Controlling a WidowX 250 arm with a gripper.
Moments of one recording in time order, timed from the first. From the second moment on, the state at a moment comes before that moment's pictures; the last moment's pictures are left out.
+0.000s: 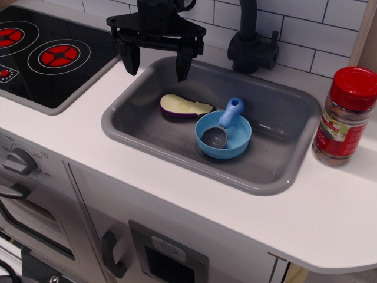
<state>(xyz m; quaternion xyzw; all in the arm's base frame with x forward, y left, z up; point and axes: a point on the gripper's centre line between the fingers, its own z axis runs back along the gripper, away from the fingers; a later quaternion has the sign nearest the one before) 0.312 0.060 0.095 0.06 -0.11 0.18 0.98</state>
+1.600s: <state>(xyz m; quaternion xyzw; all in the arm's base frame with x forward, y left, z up) 0.386 -0.008 0.030 -0.03 -0.12 0.08 0.99</state>
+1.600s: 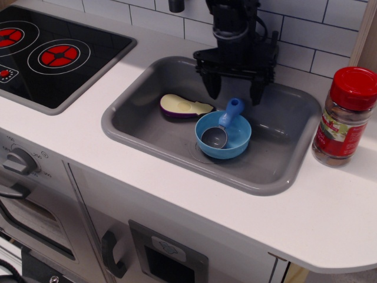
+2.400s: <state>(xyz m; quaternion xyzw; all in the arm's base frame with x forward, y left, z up) 0.385 -0.012 0.013 0.01 -0.12 0.08 0.99</state>
